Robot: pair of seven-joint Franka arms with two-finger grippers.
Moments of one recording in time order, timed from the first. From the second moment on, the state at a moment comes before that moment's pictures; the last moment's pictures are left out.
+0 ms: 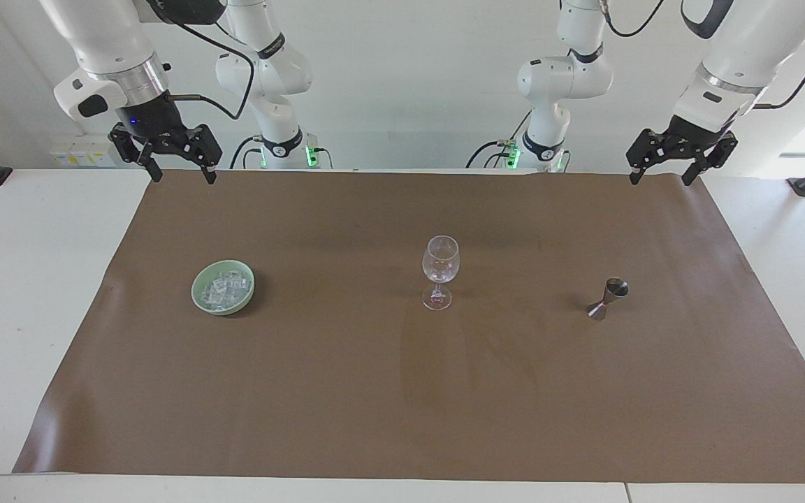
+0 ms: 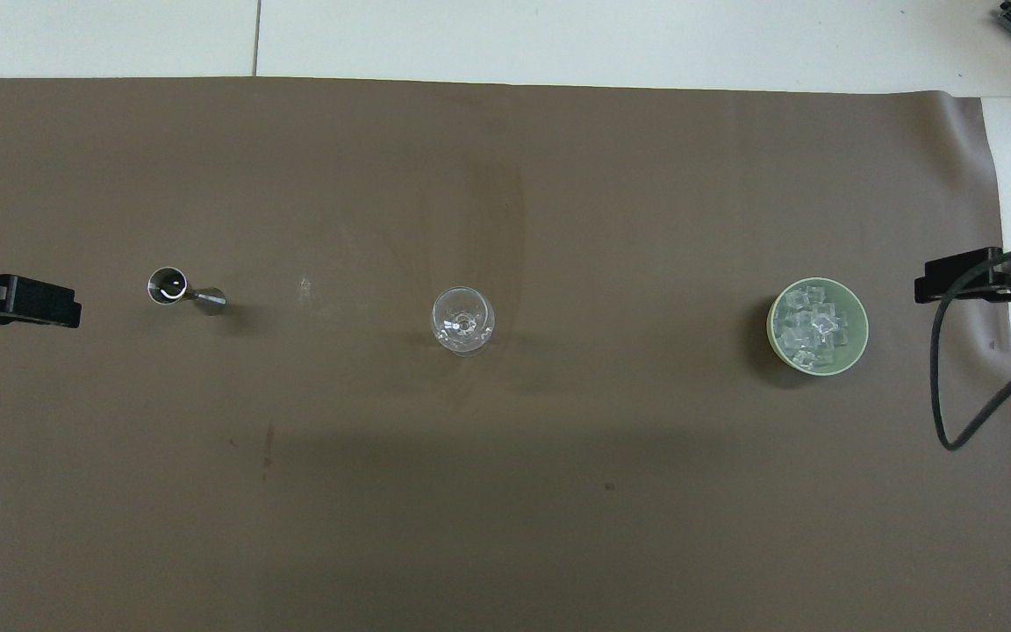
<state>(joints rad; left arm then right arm) -0.01 -0.10 -0.06 -1.66 0.00 1.56 0.02 -0.02 -0.06 0.00 -1.59 0.02 1.57 0.06</state>
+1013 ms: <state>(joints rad) -0.01 -0.11 -0.06 -1.67 0.00 1.56 0.02 -0.02 -0.06 0.00 -1.59 0.02 1.57 0.06</state>
